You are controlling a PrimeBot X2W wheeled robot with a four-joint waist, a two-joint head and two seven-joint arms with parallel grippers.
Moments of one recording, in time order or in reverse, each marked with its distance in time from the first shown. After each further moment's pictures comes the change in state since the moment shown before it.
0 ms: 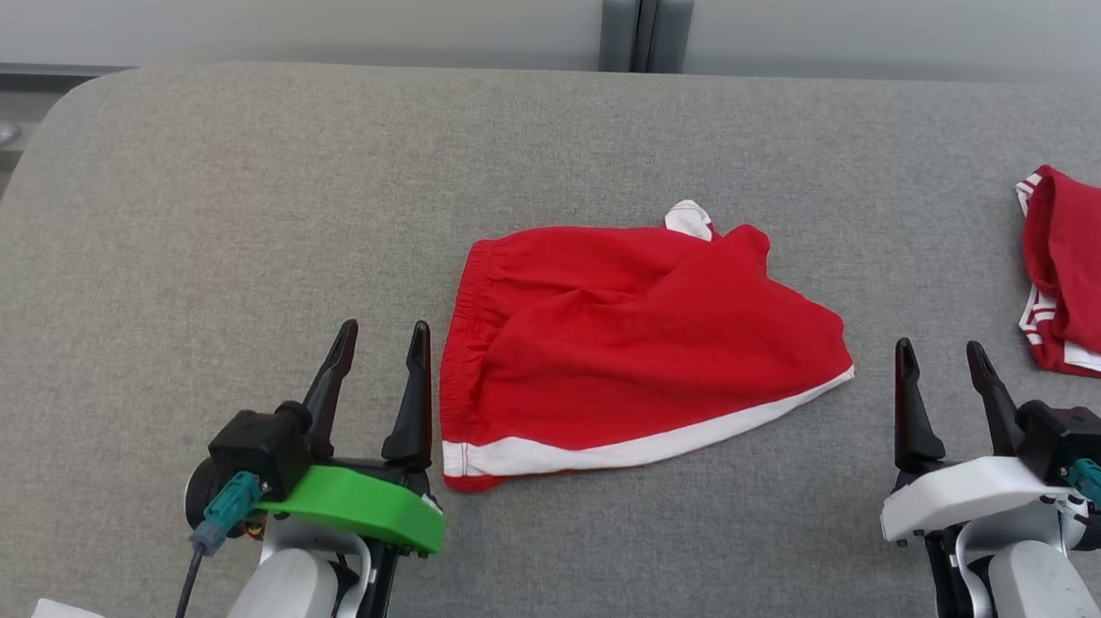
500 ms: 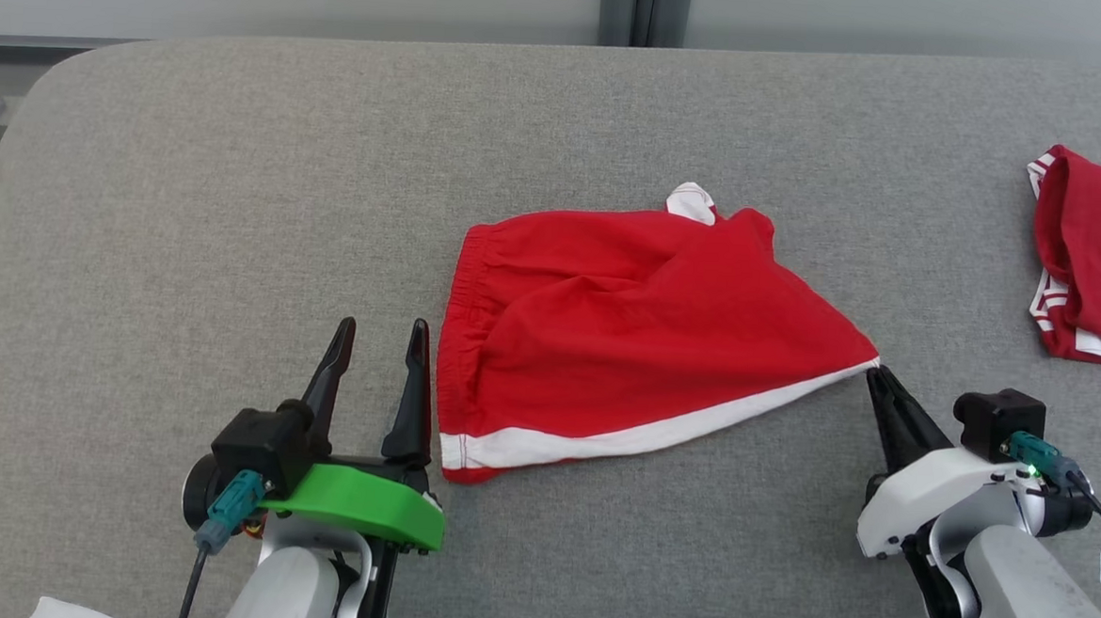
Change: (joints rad) left arm -0.003 0.000 -0.001 0.003 0.019 0.014 0.000; right arm -0.123 -0.136 0.283 0.228 0.171 0.000 0.010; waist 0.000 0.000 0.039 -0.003
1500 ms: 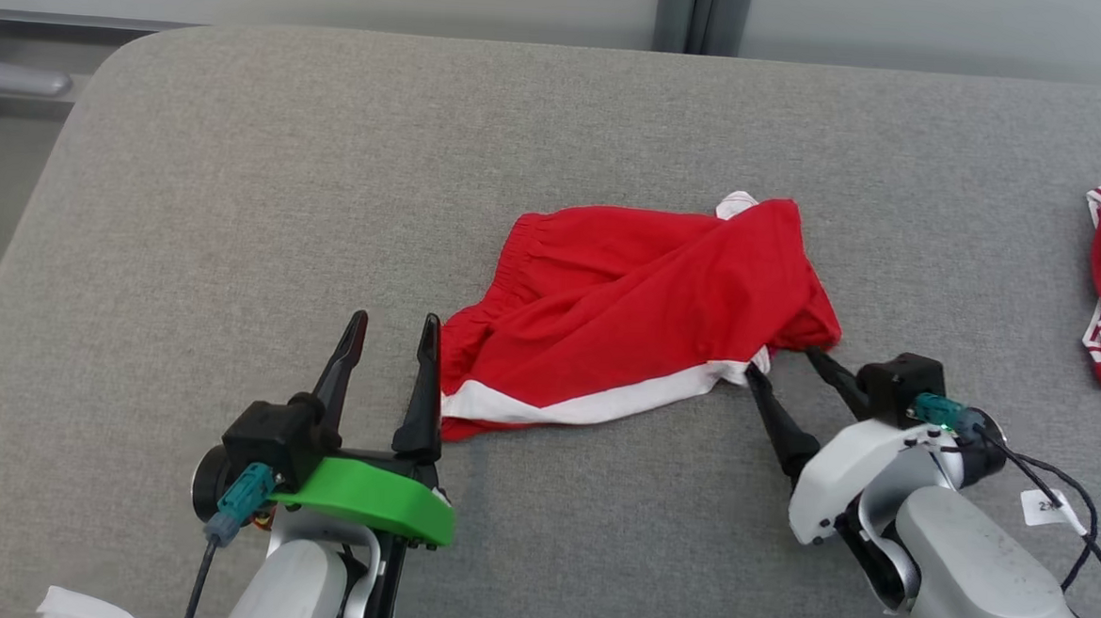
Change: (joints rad) left arm -0.017 0.000 -0.021 0.007 -0.006 -0.001 0.000; right arm -0.128 -0.022 0.284 0.043 0.108 0.000 0.026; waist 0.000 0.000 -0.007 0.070
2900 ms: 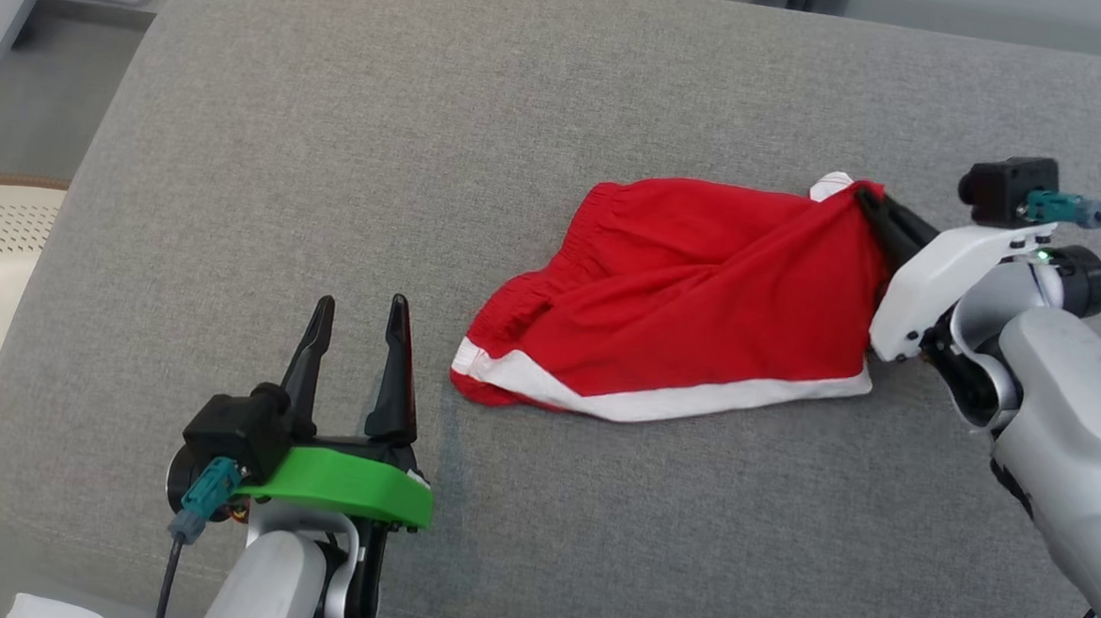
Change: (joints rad) left arm 0.007 0.000 0.050 -0.042 -0.020 0.014 0.000; right arm -0.280 -0.113 0.018 0.004 0.202 0.000 0.212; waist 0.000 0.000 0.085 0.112
